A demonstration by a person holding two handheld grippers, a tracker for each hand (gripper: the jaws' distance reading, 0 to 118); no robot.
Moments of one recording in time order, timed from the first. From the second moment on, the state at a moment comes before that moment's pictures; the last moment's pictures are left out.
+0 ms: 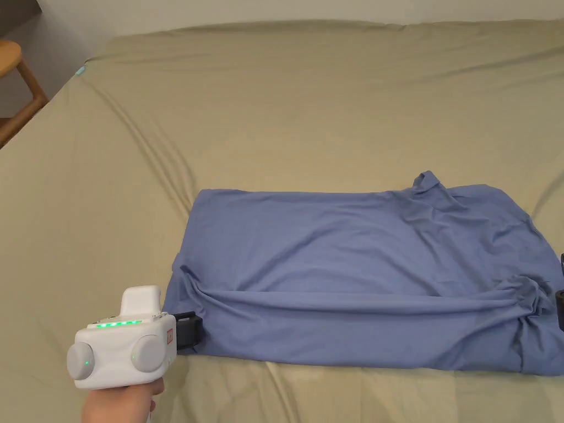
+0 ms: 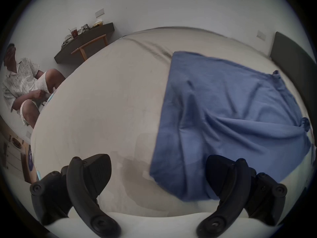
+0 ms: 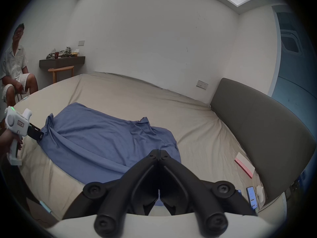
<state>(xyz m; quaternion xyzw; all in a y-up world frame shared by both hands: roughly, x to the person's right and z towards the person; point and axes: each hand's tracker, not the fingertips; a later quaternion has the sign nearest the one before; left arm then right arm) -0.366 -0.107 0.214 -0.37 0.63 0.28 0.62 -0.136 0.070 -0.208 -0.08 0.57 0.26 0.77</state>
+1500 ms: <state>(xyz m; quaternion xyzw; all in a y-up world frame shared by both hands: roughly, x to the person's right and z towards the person) -0.304 -0.029 0.202 -0.37 0.60 0.17 0.70 -0.169 -0.022 -0.298 -0.39 0.51 0.33 0.70</state>
